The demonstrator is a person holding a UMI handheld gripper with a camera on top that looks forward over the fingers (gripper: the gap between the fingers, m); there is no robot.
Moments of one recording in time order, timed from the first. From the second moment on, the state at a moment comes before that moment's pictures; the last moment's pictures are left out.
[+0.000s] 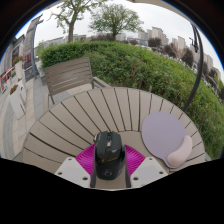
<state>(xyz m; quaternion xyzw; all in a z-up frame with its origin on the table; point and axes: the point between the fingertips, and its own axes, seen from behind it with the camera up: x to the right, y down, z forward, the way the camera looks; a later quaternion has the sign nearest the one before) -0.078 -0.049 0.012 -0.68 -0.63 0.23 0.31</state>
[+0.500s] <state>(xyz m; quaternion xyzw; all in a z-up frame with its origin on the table) -0.119 0.164 0.118 -0.70 -0.55 0.21 0.39</state>
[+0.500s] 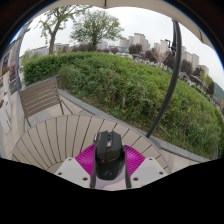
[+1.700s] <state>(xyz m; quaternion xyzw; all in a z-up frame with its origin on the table) 0.163 0.019 0.214 -0.74 -0.56 0.21 0.31</state>
